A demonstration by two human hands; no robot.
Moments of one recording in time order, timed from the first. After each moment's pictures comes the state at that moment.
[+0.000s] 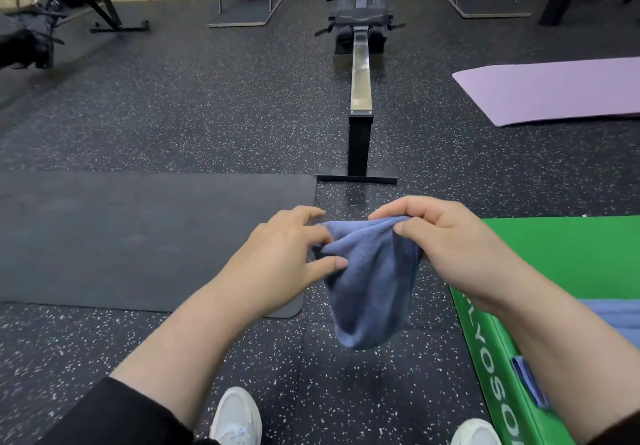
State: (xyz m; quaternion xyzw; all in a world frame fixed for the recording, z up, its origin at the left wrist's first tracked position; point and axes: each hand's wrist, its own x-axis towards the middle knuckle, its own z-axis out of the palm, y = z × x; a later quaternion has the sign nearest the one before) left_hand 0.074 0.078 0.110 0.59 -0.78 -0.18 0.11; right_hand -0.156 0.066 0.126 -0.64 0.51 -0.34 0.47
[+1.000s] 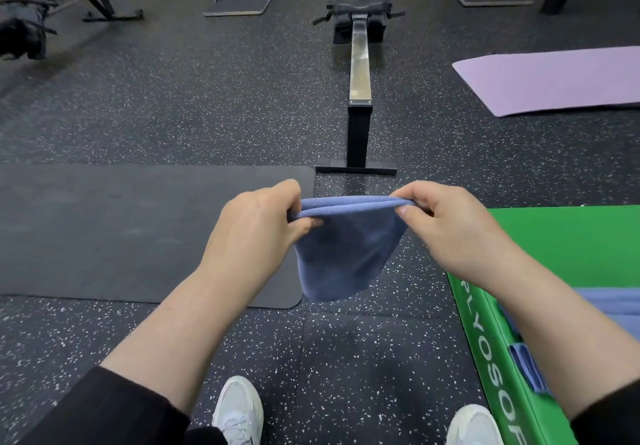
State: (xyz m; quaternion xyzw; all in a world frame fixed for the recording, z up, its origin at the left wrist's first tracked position) left_hand 0.082 0.080 0.120 0.63 -0.73 -0.02 0.27; right_hand -0.167 0.052 0.109 -0.72 0.57 -0.27 0.28
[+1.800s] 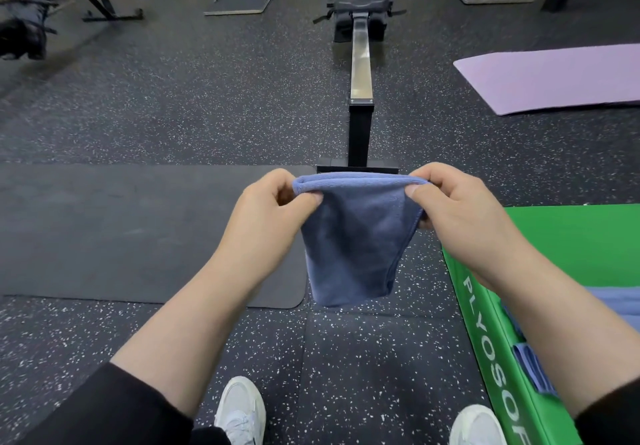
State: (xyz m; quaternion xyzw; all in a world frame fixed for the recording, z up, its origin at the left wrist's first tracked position) left_hand 0.071 0.073 0.122 0.63 -0.56 -0.33 0.42; right_hand -0.154 0.053 0.123 -0.62 0.56 -0.38 0.39
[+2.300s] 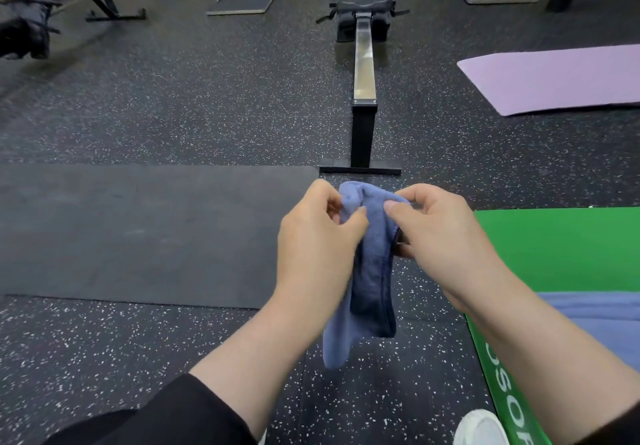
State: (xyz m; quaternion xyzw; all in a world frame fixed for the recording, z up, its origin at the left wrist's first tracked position) left_hand 0.018 0.083 0.110 0.67 -0.53 -0.27 0.45; right_hand -0.125 0.059 0.106 -0.55 0.58 -0.41 0.43
